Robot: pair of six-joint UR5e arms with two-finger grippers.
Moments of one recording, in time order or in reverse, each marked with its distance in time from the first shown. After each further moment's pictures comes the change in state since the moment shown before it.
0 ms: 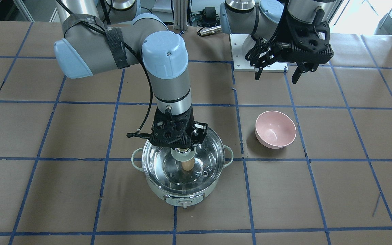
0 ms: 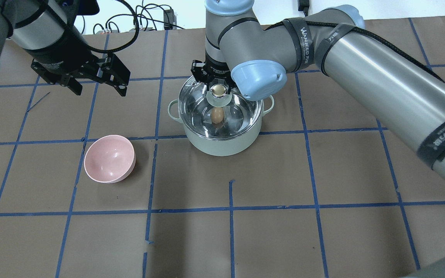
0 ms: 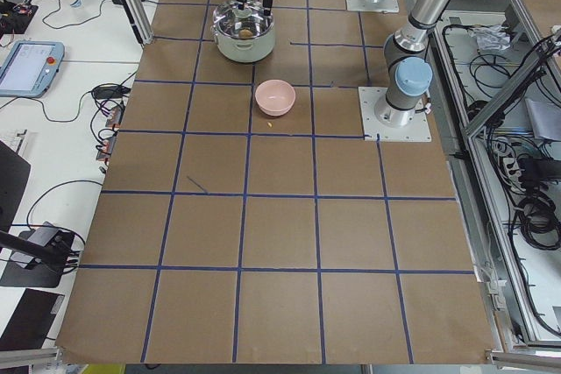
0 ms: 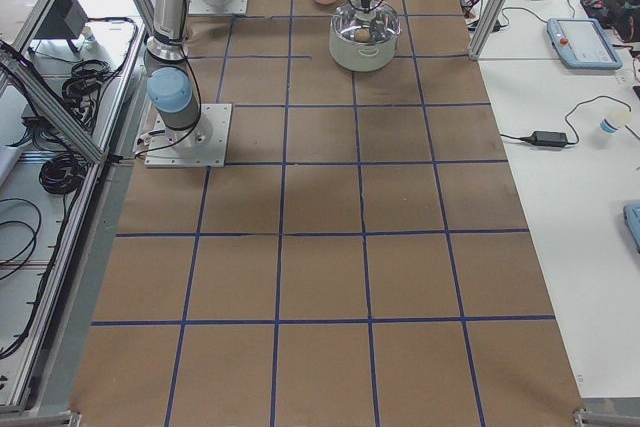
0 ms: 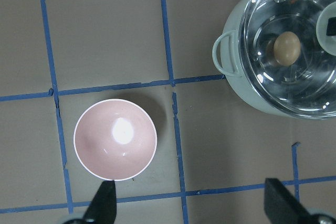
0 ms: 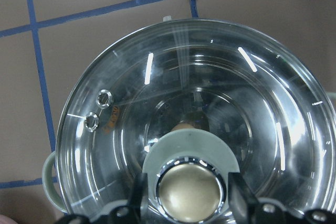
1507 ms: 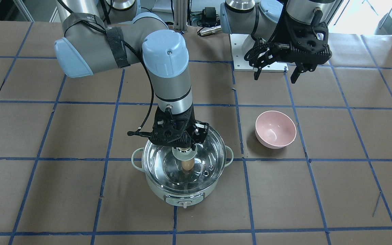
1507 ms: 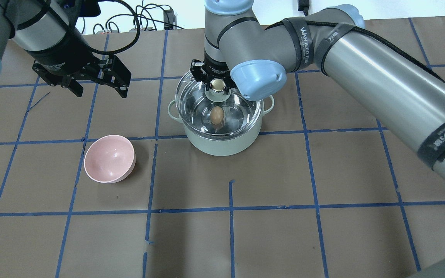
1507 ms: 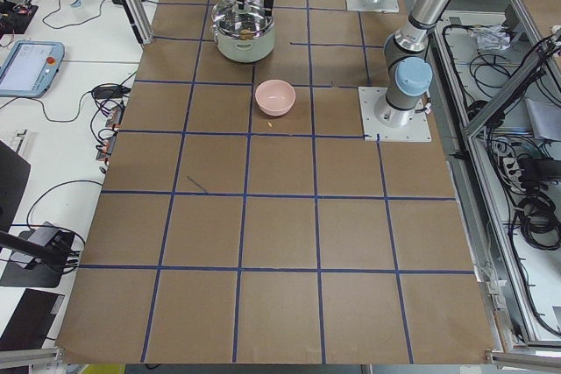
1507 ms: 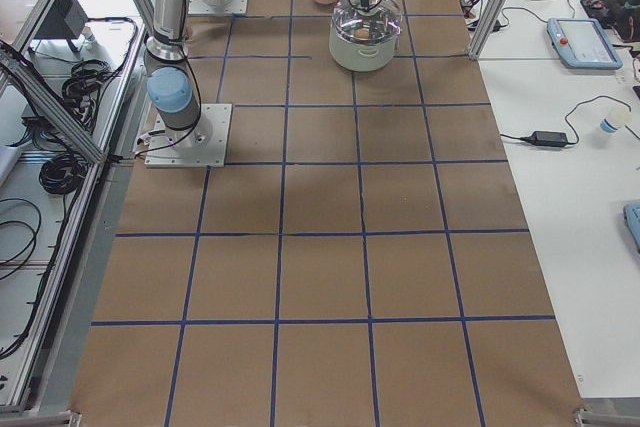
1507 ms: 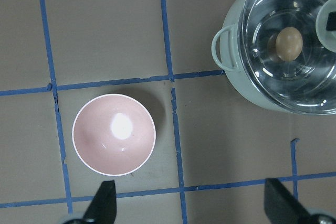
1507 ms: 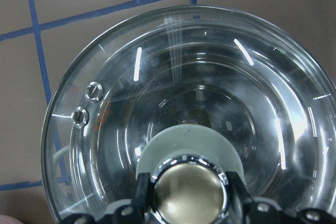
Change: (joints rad) left arm -0.002 -0.001 -0.003 -0.002 0.001 -0.006; right arm 0.002 -0.001 -0.002 0.001 0.005 0.019
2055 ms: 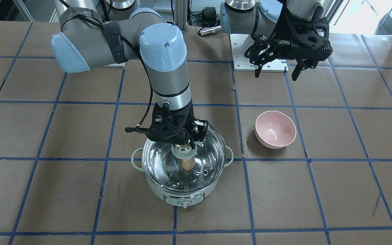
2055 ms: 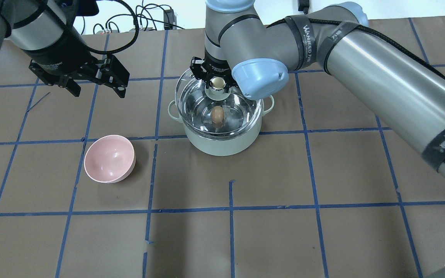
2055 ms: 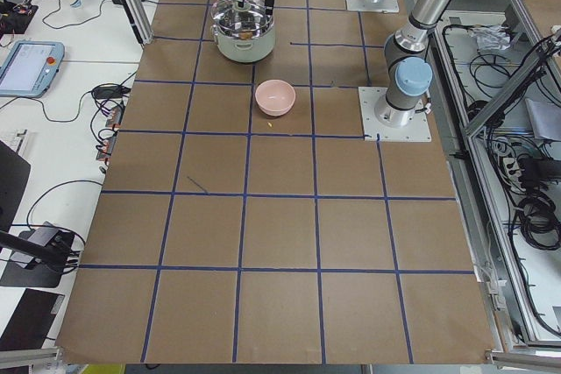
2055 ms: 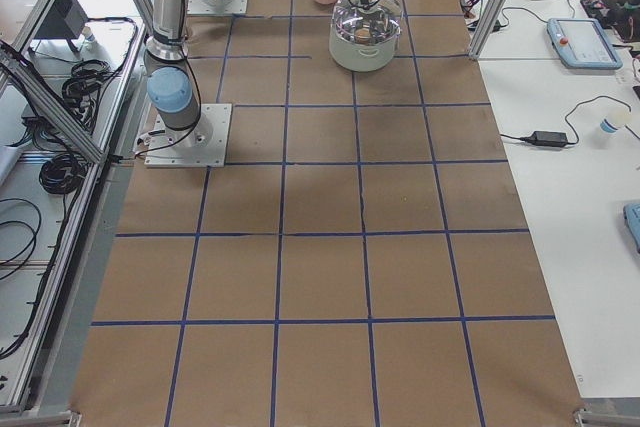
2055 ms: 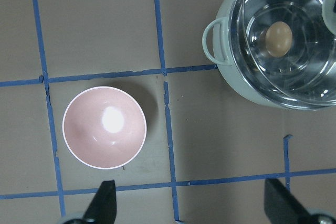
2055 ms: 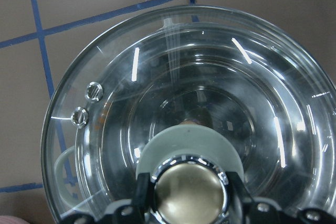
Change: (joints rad) left arm -0.002 0.006 0.006 -0.015 0.007 0.000; right arm 0.000 -0.011 0.001 0.001 0.002 0.018
